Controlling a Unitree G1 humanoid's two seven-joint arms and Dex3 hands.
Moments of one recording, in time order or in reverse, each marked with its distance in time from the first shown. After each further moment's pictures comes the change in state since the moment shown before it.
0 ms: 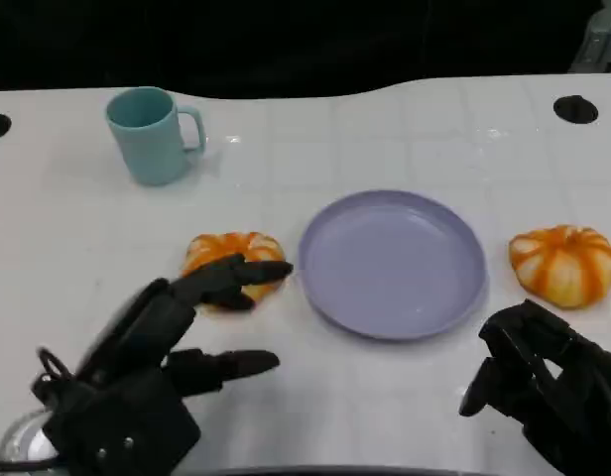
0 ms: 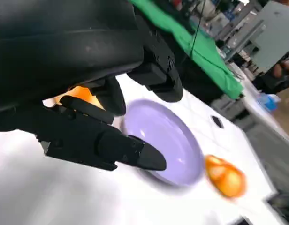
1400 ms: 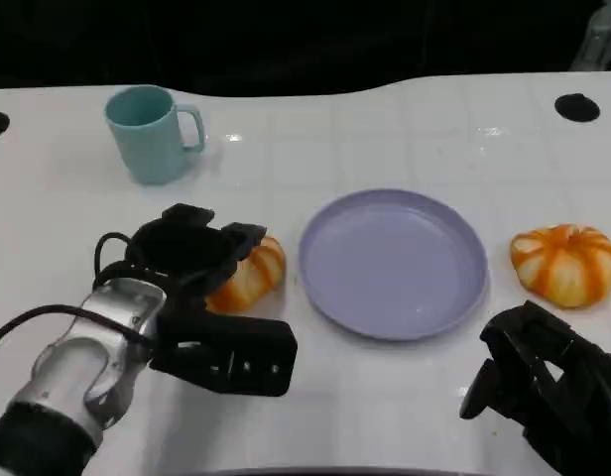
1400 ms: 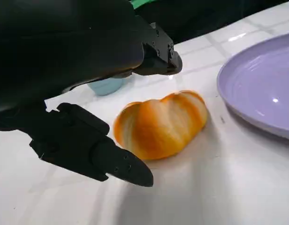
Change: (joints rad) left arm -0.512 0.031 -0.366 0.597 0.591 0.265 0.108; right arm 0.014 -0.002 -0.003 -0.011 0.003 -0.002 0.012
